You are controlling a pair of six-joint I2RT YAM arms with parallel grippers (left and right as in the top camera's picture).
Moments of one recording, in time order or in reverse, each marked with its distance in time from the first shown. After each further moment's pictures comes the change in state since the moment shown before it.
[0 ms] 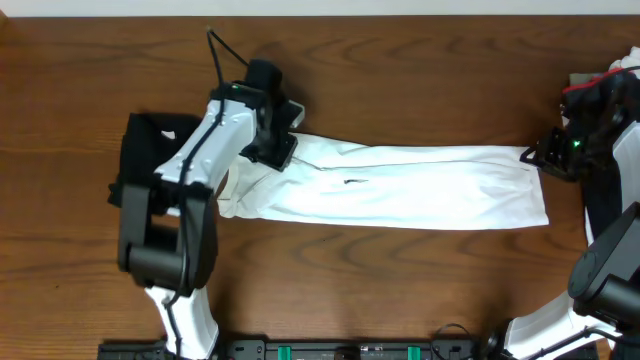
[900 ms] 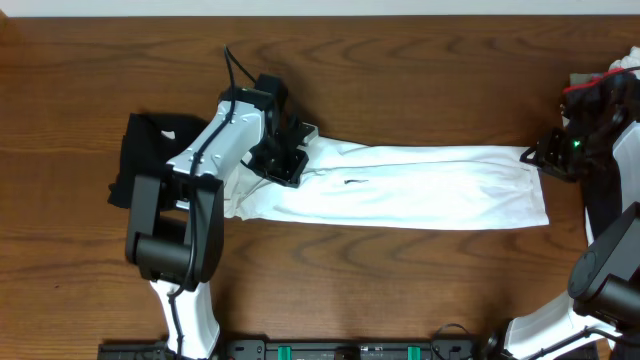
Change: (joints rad) left arm -0.024 0.028 -0.002 -0.155 0.251 0.024; right arm 0.000 0.000 0.000 0.000 0.000 0.007
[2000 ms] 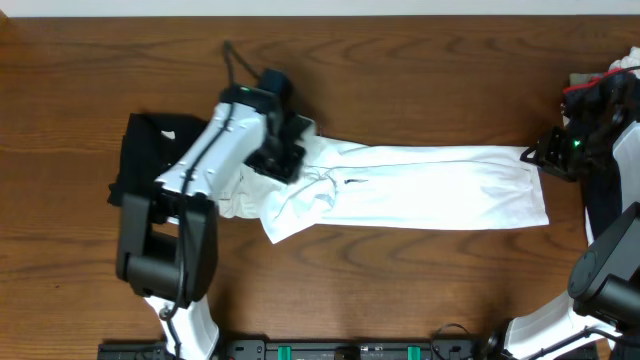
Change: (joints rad) left arm 0.009 -0.080 0.004 0.019 -0.167 -0.093; right arm 0.000 0.000 0.000 0.006 0.000 0.000
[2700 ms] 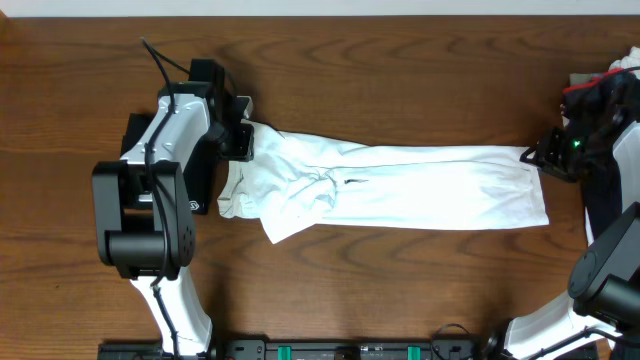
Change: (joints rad) left arm 0.240 0.109 0.000 0.163 -0.021 -0.042; right arm 0.000 0.000 0.000 -0.007 0.000 0.000
